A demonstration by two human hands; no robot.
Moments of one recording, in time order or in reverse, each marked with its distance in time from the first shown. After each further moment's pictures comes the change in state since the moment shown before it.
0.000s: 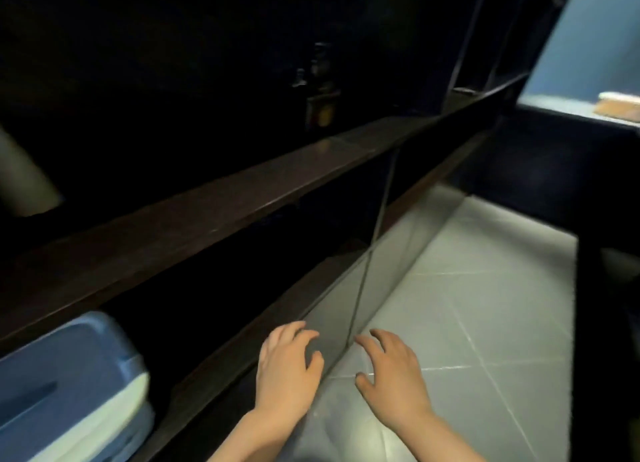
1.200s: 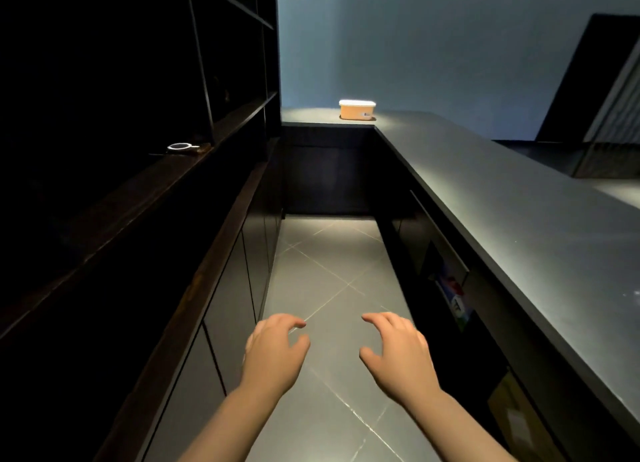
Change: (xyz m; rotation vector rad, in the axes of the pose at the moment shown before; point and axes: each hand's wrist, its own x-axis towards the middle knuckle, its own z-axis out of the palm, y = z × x) left_hand 0.465 0.426 0.273 -0.162 -0.352 0.541; right_hand 0.266 0.455 -0.243 0.077 0.485 0.674
